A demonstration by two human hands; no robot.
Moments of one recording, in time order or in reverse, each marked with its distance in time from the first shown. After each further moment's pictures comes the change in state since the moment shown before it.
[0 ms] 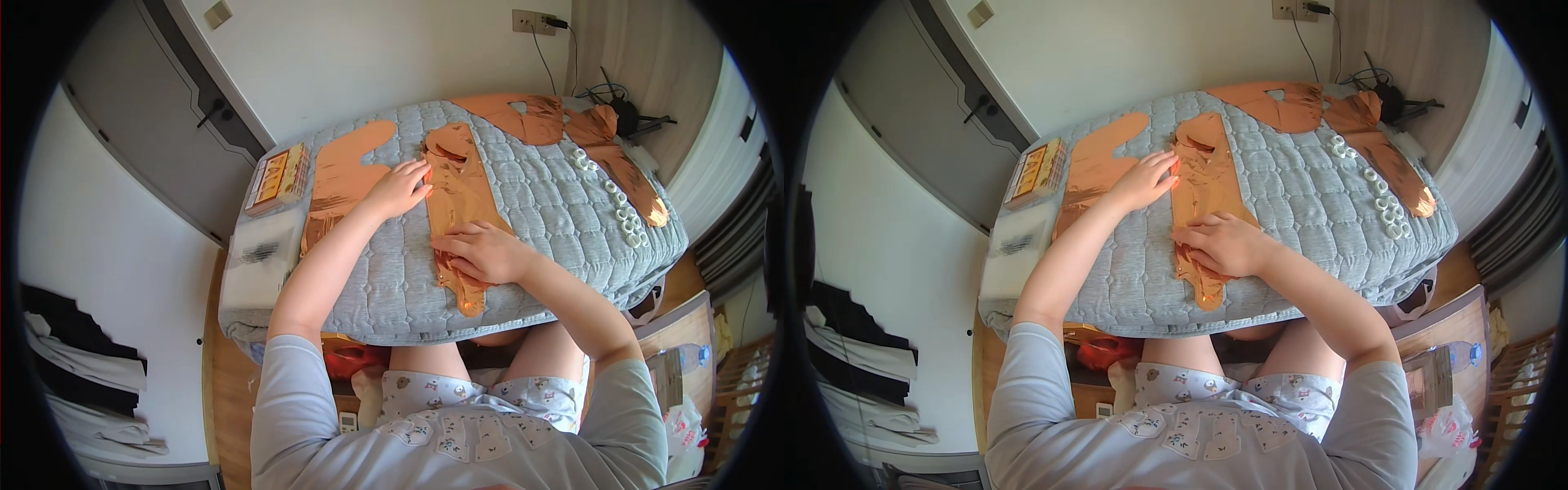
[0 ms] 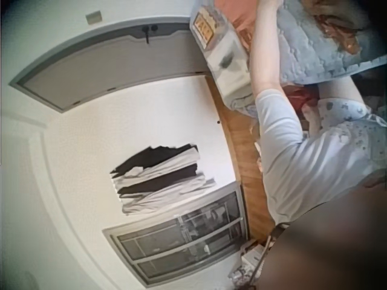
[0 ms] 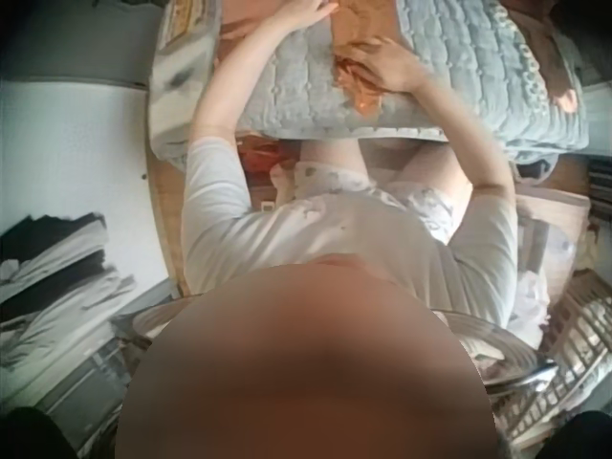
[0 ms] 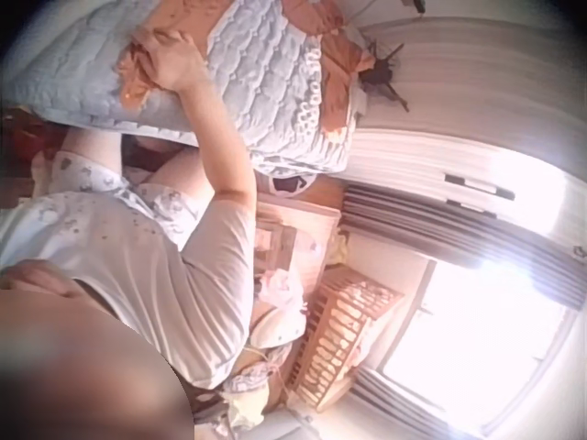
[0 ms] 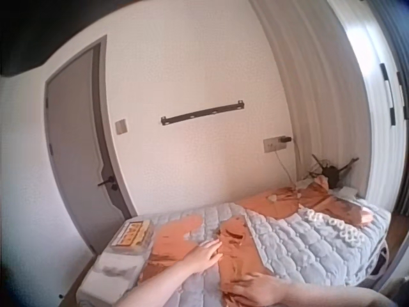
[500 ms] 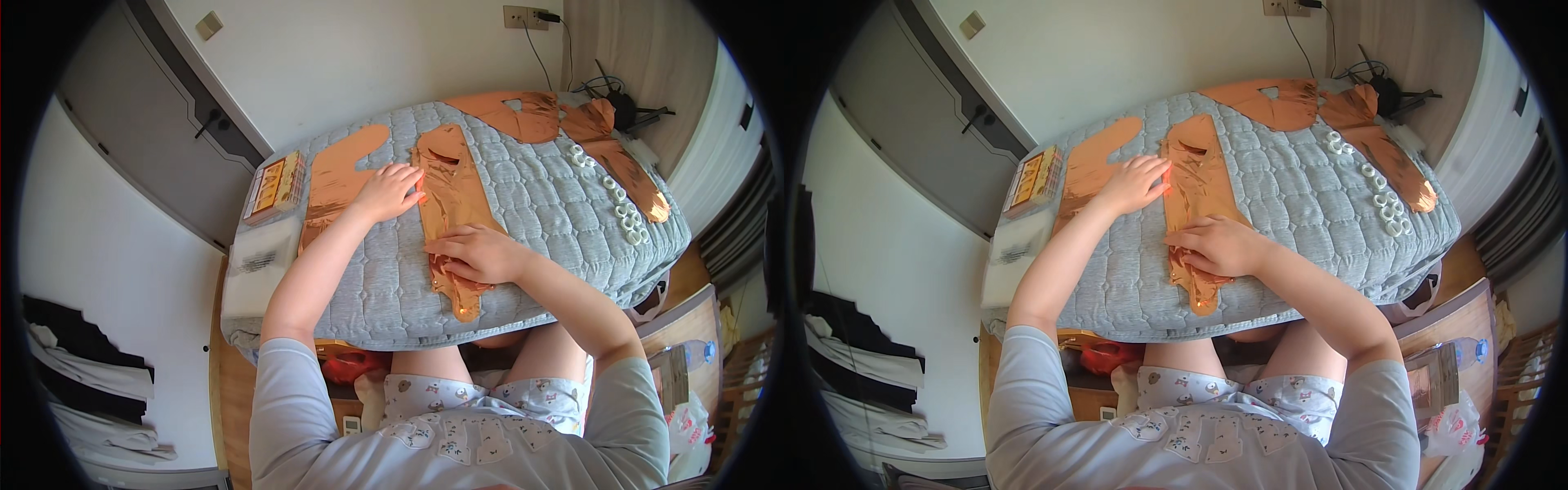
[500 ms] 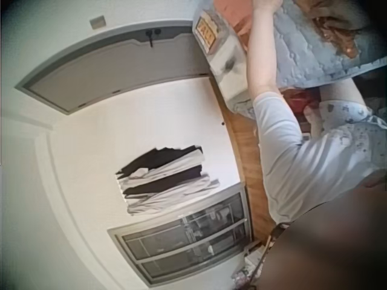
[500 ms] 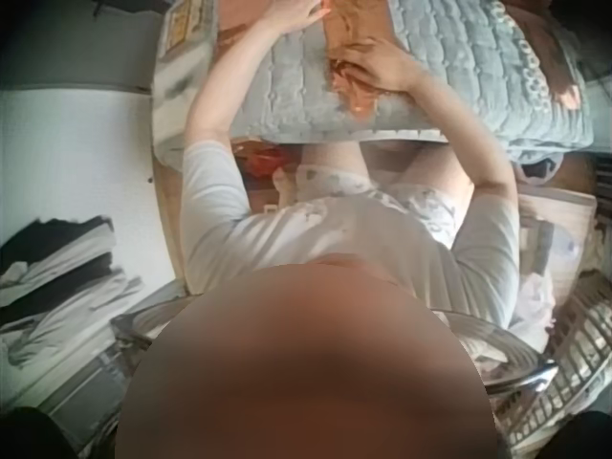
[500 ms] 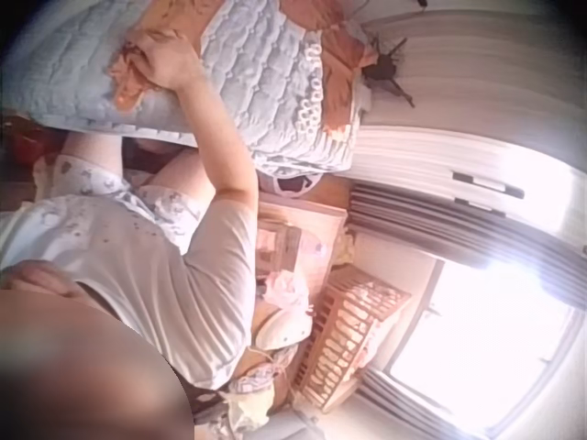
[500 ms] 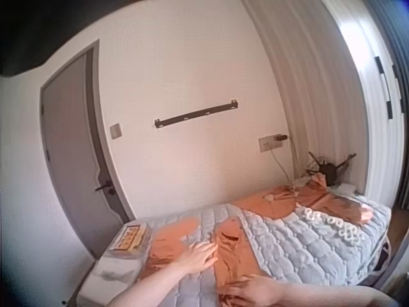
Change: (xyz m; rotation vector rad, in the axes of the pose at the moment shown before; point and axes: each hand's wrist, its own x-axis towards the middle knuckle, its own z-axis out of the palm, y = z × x) left_hand -0.002 -0.006 -0.014 0.330 0.036 0.193; right_hand 0.005 0.002 -0.007 0.141 -0.006 -0.006
